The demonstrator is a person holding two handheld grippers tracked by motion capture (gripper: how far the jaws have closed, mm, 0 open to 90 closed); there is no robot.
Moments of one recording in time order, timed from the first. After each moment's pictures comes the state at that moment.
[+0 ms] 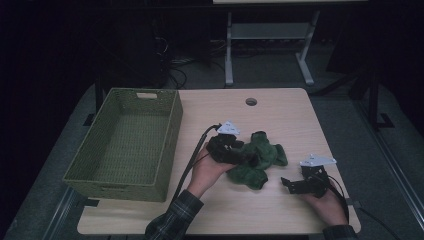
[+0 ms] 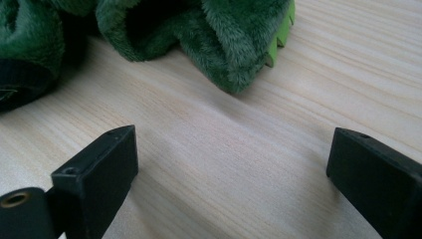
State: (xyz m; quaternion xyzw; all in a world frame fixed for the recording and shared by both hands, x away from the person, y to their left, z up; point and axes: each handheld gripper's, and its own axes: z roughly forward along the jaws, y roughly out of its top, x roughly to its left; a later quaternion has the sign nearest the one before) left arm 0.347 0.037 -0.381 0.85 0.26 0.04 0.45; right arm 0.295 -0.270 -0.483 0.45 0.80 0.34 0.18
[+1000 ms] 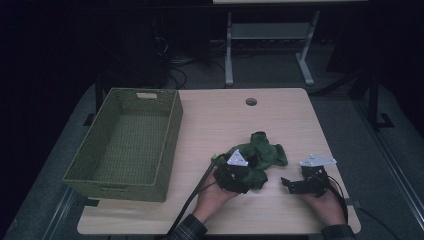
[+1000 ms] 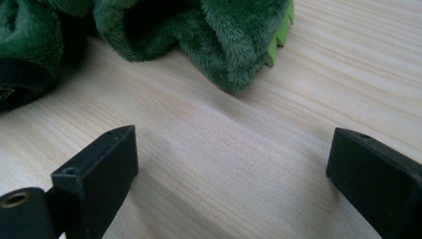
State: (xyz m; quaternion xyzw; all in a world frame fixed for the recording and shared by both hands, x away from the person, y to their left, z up) left arm 0.307 0.017 -0.450 0.87 0.24 0.01 0.42; right arm 0.294 -0.270 -0.483 0.46 0.80 0.34 0.18
